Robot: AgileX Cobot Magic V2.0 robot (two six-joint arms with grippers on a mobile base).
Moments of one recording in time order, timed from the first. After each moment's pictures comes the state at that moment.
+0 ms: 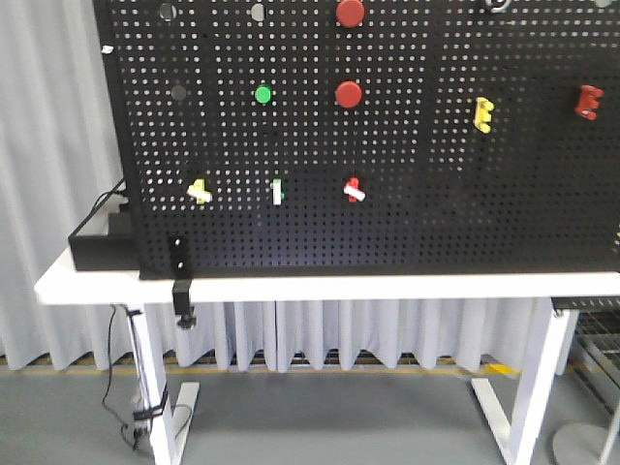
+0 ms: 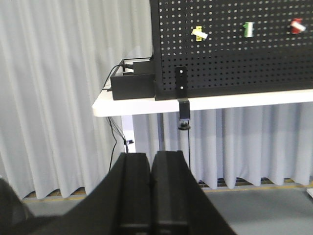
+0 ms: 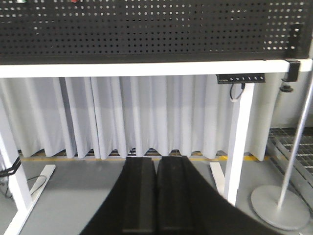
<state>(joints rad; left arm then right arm) 0.00 -0.01 0.03 0.05 0.04 0.00 0.01 -0.01 0.03 -0.05 0.18 0.05</state>
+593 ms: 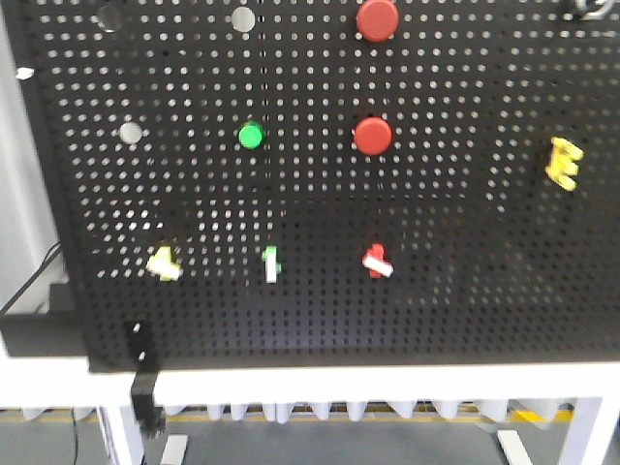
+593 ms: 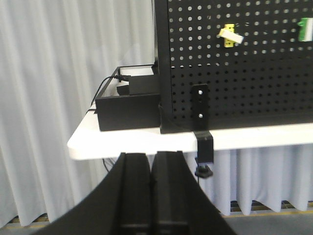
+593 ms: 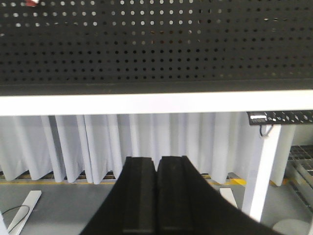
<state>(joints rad) 0.00 -0.01 0.03 0.05 0.04 0.00 0.01 -0.01 0.03 -0.05 0.18 0.05</state>
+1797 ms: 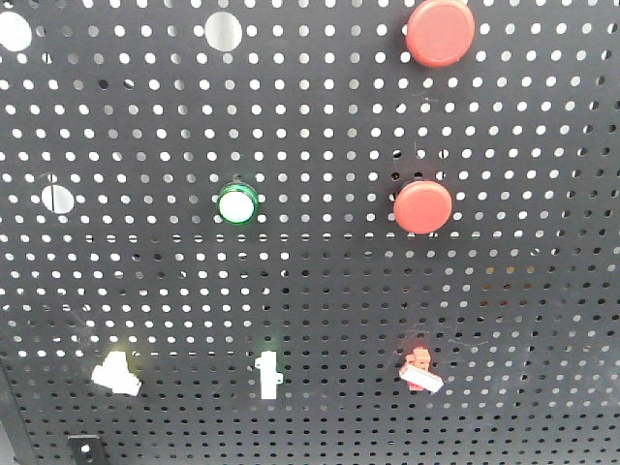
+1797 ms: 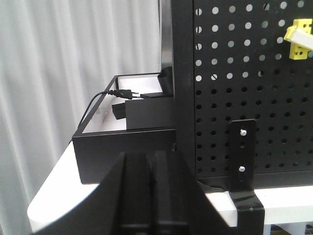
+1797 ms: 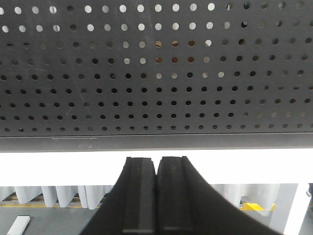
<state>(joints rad) 0.00 -0.01 0.03 0.05 0.04 0.00 0.01 -0.01 0.03 -0.05 0.18 0.05</state>
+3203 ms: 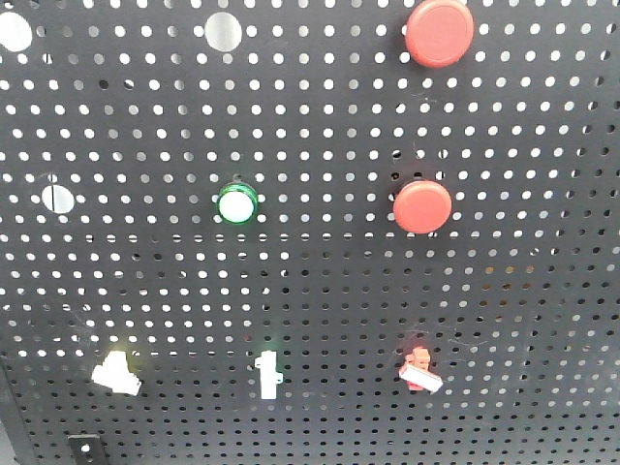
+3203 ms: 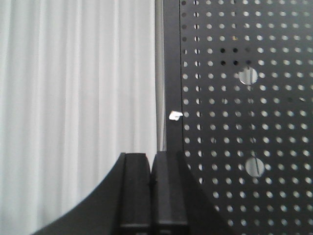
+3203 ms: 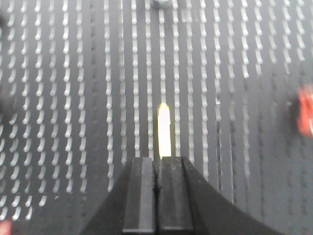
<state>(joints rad) 0.00 0.25 -0.55 0.03 -0.03 -0.05 0.01 0.25 -0.41 -0.05 -0.04 0.05</state>
